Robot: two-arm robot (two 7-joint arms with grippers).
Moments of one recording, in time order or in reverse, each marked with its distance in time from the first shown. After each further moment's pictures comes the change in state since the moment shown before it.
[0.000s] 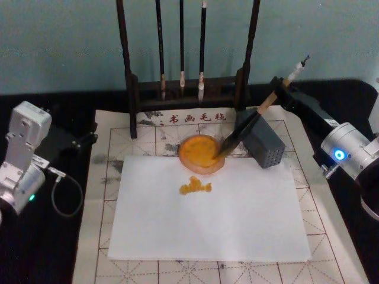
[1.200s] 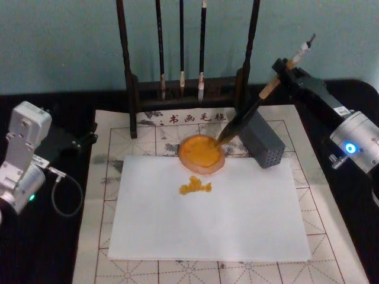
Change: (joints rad) left arm 0.000 0.000 0.000 0.000 0.000 0.000 0.000; right arm -0.027 0.019 0.045 -0.088 -0.067 -0.035 0.100
